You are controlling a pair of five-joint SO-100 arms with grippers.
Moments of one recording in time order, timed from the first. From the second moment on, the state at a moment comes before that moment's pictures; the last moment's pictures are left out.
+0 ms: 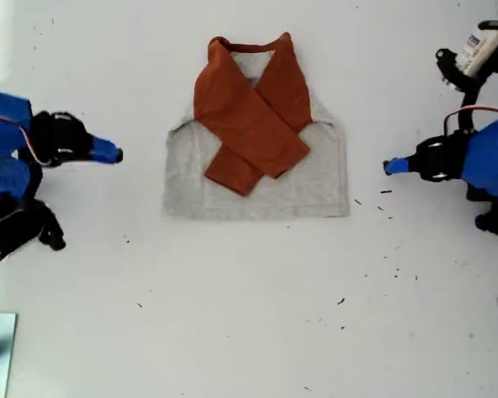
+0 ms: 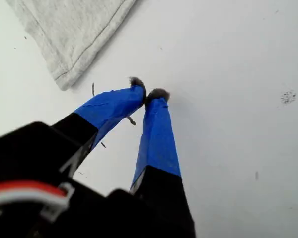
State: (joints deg) arm 0 -21.6 170.7 167.0 56.4 8.9; arm 1 23.0 200.2 174.5 77.0 -30.3
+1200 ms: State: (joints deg) arm 0 -8.8 112.5 129.6 53.4 8.7; arm 1 8.7 107.4 112.0 73.0 -20.4
